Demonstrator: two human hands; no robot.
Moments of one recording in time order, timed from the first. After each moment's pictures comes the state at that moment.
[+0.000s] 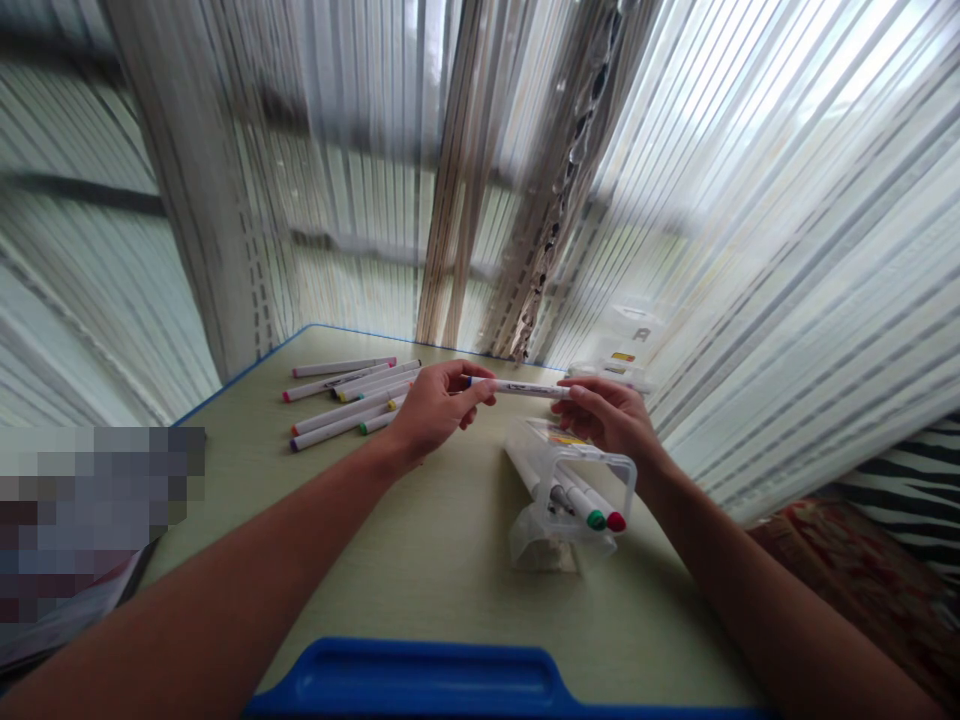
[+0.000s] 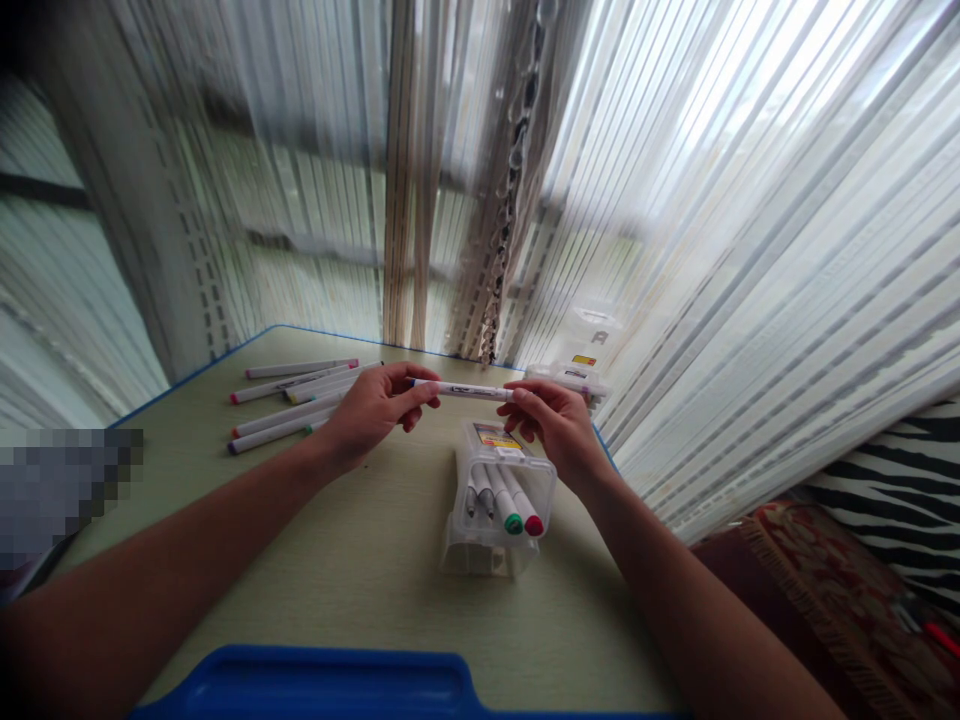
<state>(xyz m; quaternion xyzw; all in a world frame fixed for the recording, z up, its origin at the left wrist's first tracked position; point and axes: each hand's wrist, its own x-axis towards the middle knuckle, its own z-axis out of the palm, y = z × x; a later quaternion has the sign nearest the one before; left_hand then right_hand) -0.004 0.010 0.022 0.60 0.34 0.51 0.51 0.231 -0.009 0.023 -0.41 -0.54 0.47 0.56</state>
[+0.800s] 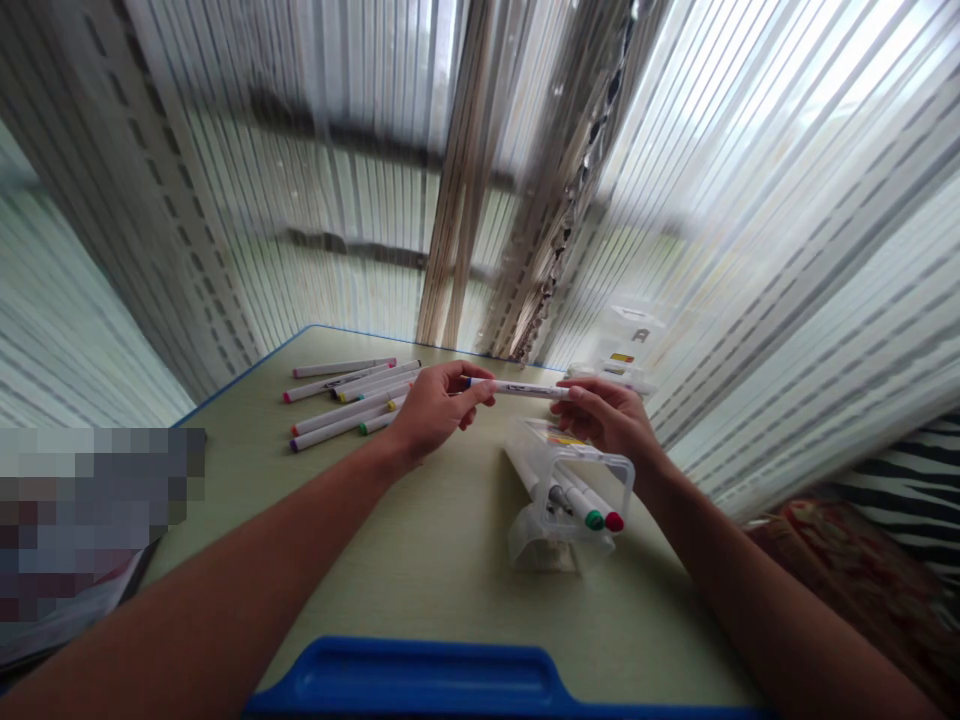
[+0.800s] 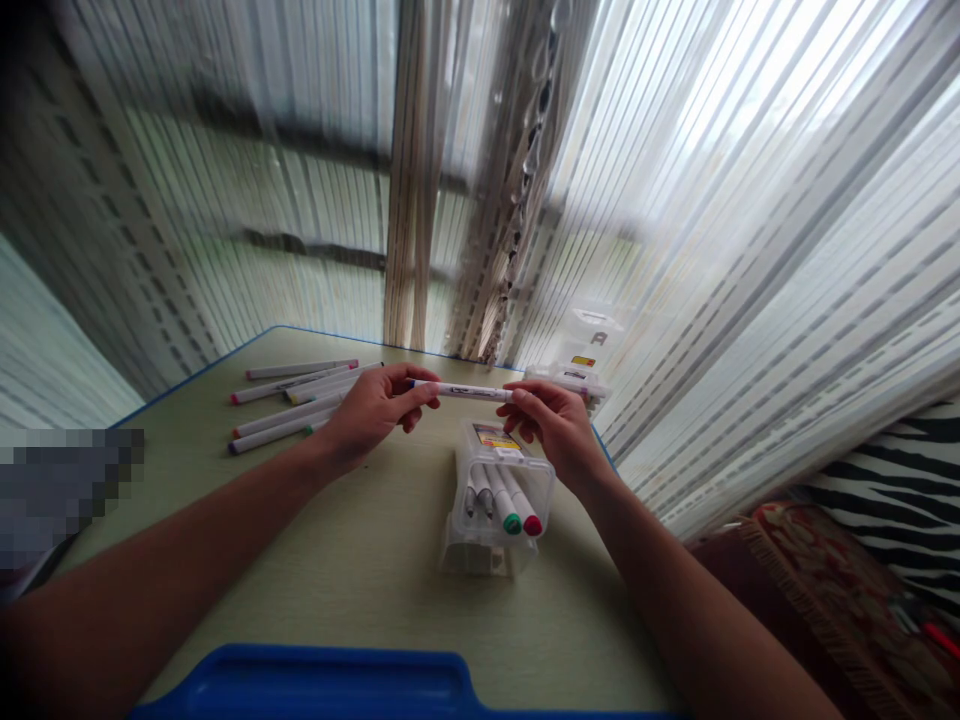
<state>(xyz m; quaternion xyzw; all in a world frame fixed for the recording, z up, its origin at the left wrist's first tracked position) -0.004 0.012 0.020 0.60 0.34 0.51 0.52 0.231 -0.009 0.023 -0.41 -0.54 0.48 0.56</state>
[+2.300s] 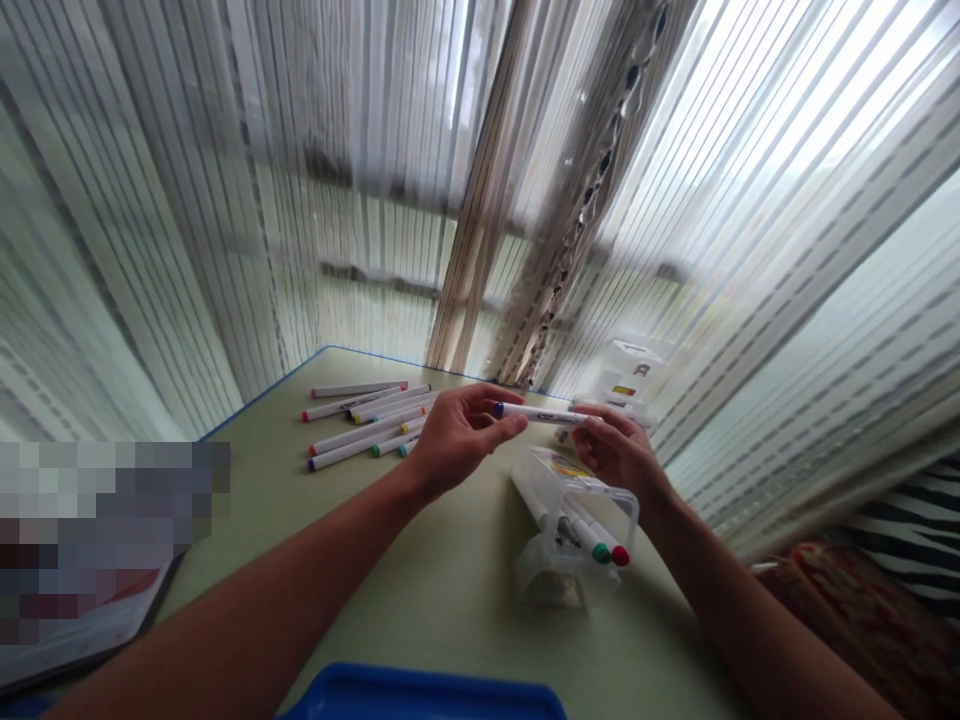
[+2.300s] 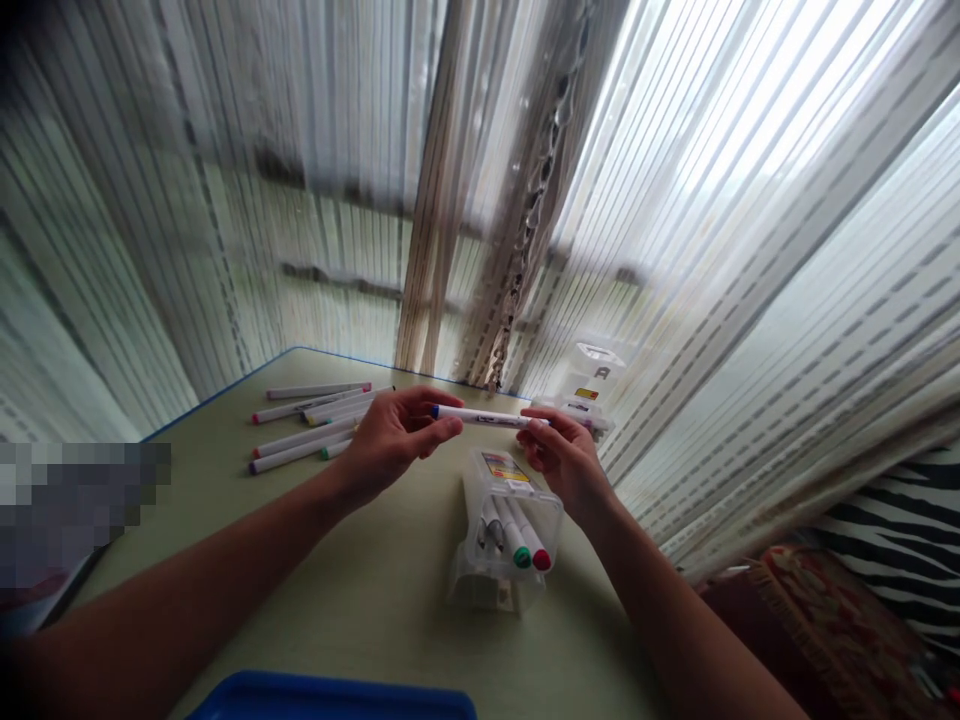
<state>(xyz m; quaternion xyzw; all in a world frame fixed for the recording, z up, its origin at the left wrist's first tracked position) 0.000 -0.009 0.036 0.58 0.26 0.55 0.54 0.231 -0.009 0.026 -0.37 -0.49 0.52 0.59</state>
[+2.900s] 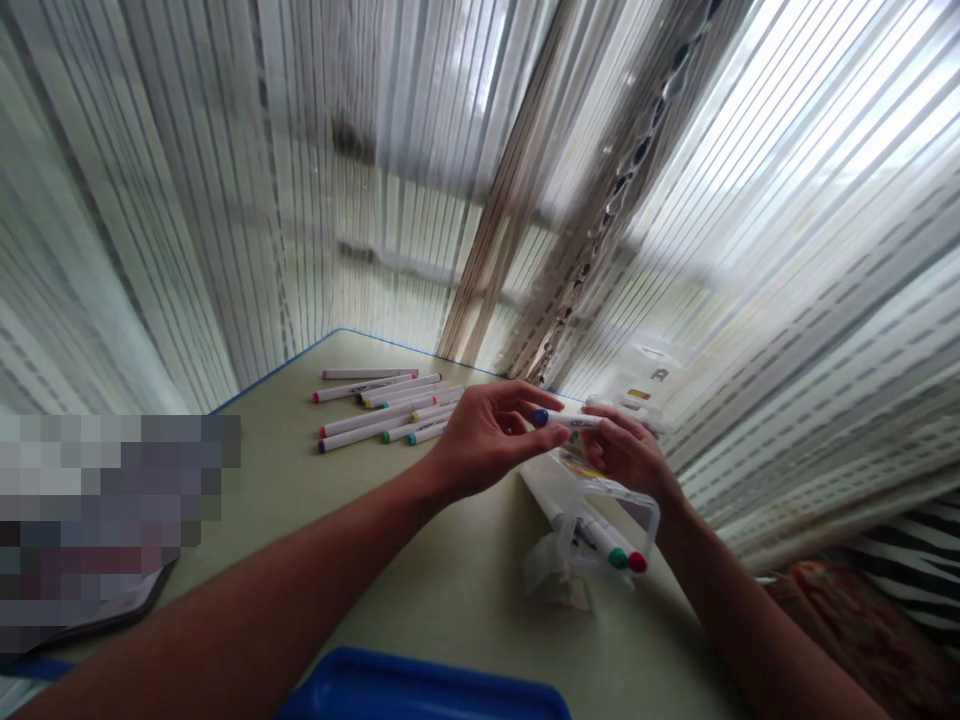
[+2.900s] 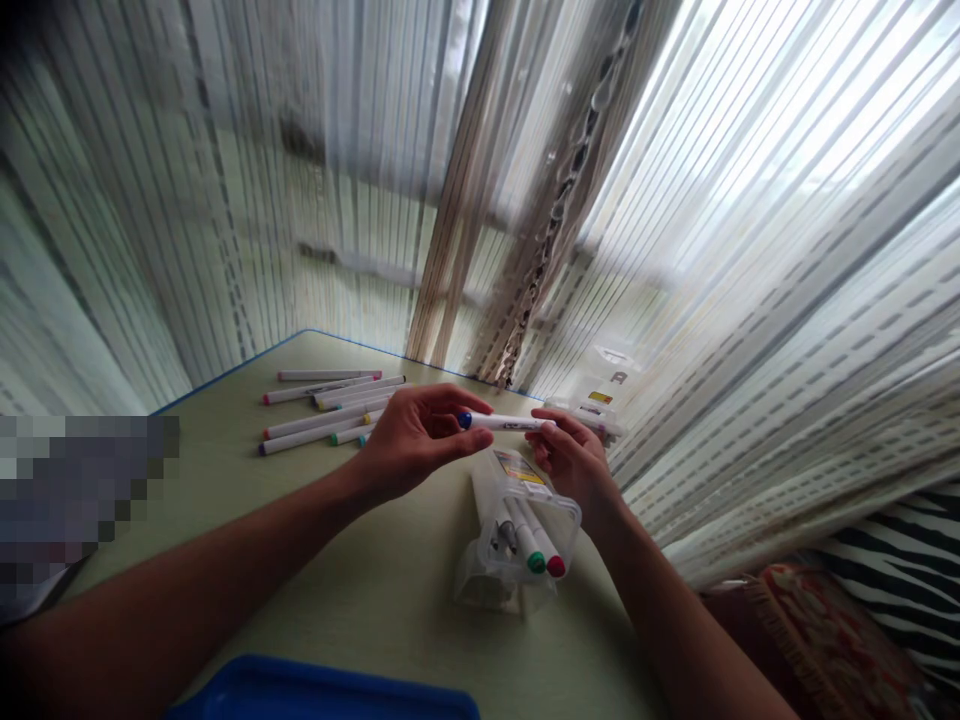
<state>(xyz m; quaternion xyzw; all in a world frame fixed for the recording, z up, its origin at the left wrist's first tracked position) 0.004 -0.020 0.043 0.61 0.22 0.54 0.54 0.228 -0.009 0.025 -0.40 -0.50 0.50 0.58</state>
